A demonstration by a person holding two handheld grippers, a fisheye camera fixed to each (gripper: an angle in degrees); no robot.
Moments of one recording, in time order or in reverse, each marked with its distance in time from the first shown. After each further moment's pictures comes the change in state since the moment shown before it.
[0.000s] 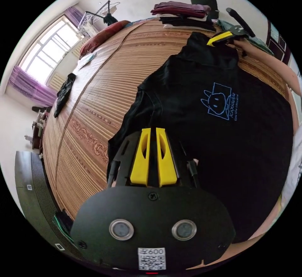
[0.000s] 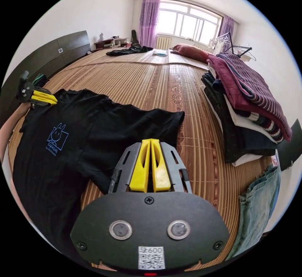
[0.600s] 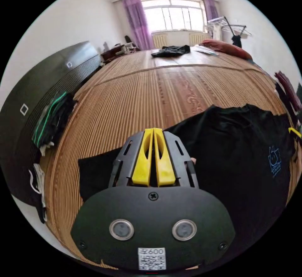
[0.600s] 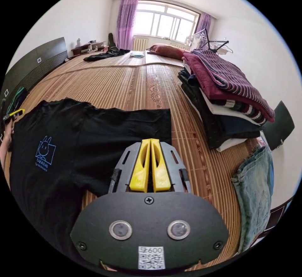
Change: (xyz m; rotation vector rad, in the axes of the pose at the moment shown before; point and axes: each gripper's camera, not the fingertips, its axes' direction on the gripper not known) left arm -0.101 0.200 -0.009 0.023 -0.288 -0.960; right arm 0.081 -0.125 -0.043 0.017 0.162 0.139
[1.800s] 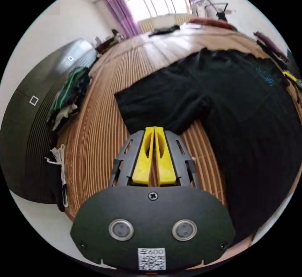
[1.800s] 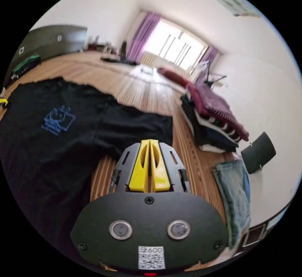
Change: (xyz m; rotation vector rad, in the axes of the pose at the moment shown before) left arm -0.049 0.154 -0.055 -0.104 -0.092 0.218; right arm -0.087 -0.058 -0.218 -0.125 0.198 -0.214
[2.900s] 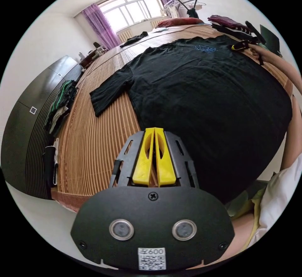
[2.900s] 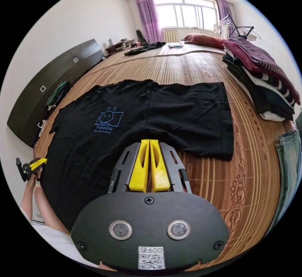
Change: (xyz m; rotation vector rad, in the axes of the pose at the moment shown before) left arm 0.051 0.133 -0.010 0.095 0.084 0.155; right arm -0.202 0.219 0.099 0.093 -0.613 0.141
